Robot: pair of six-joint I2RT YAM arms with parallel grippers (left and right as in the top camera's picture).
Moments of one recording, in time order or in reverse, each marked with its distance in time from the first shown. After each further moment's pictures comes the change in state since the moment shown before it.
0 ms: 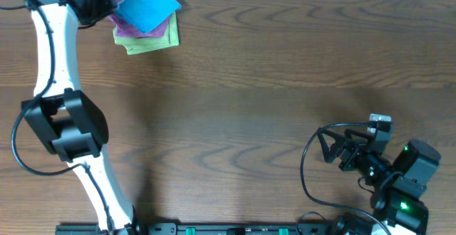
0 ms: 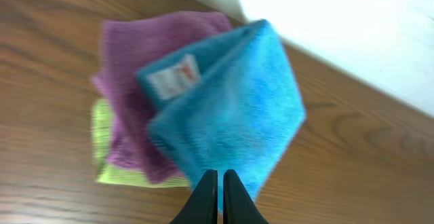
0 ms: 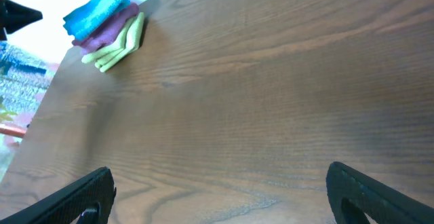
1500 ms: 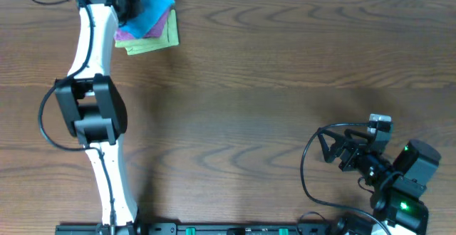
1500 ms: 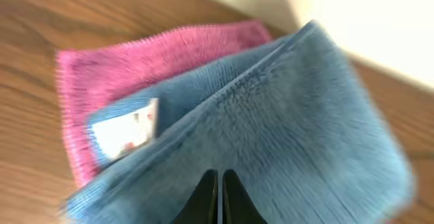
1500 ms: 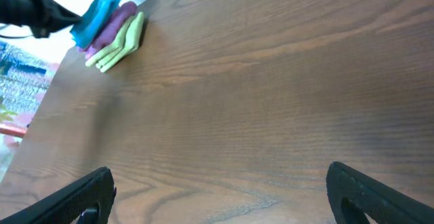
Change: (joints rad) left arm -0.128 0.133 0.010 0.150 -0.368 -0.039; right arm 0.000 0.000 0.000 0.000 0.000 0.000
